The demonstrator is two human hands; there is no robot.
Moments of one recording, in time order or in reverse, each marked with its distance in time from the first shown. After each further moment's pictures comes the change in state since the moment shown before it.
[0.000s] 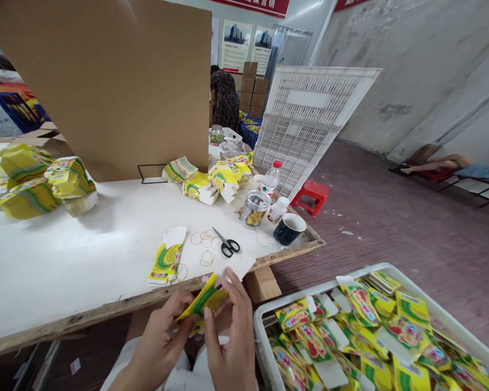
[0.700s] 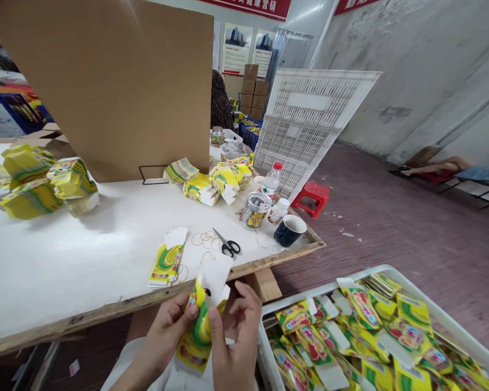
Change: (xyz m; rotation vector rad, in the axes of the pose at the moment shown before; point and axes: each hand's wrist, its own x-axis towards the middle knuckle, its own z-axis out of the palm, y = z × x) left_hand 0.011 0.002 0.015 -0.802 0.001 -0.258; right_hand -0.008 0.002 0.008 0.227 0.142 0.242
